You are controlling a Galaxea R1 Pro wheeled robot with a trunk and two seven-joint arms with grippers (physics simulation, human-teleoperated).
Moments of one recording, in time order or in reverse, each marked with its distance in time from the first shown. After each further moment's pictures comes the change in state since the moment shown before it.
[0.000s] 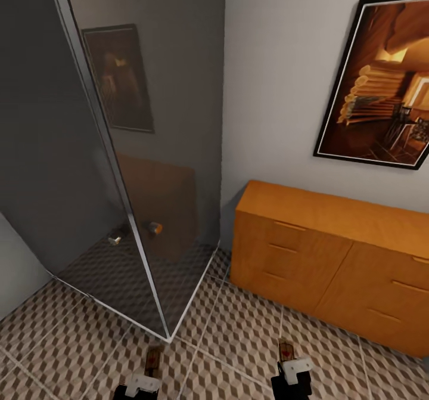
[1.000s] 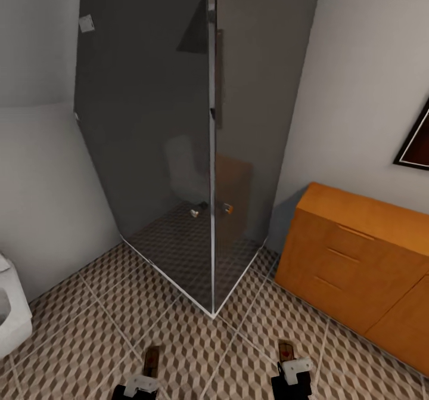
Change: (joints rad) left arm 0.000 0.005 0.000 0.001 0.000 -0.002 0.001; right arm 0.000 0.001 0.000 0.001 0.000 0.000 0.000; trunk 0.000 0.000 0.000
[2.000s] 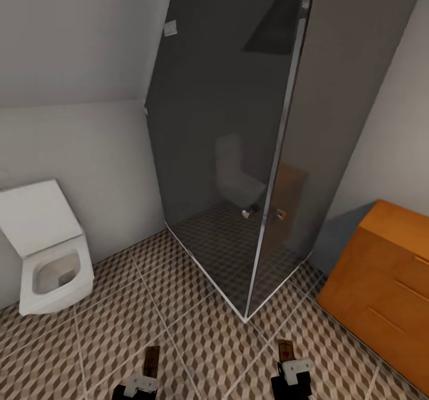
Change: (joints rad) left arm 0.000 0.000 0.000 0.000 0.000 0.000 0.000; right arm 0.000 0.000 0.000 0.000 0.000 0.000 0.000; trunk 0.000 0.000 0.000
